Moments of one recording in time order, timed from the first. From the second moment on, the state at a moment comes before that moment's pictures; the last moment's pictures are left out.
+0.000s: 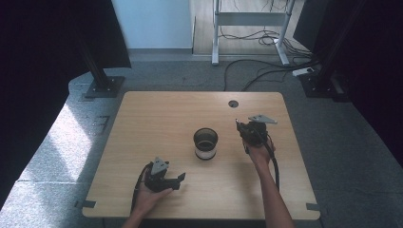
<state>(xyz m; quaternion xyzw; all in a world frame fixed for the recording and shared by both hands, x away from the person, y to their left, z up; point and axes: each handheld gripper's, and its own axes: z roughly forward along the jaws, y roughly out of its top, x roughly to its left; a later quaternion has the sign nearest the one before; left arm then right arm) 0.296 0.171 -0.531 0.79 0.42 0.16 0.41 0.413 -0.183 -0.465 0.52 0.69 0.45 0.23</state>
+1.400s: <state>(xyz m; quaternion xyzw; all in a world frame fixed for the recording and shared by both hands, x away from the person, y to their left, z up) 0.298 0.172 -0.532 0.80 0.42 0.16 0.41 0.388 -0.117 -0.391 0.42 0.69 0.53 0.25</state>
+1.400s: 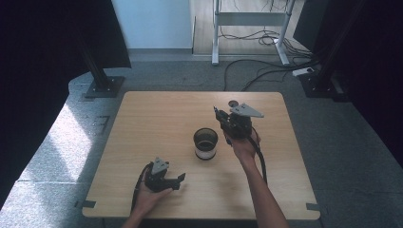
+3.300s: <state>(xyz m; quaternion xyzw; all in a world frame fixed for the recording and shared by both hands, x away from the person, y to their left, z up) 0.299 0.172 -0.534 0.80 0.42 0.15 0.41 0.437 -0.048 -0.414 0.41 0.71 0.52 0.25</state>
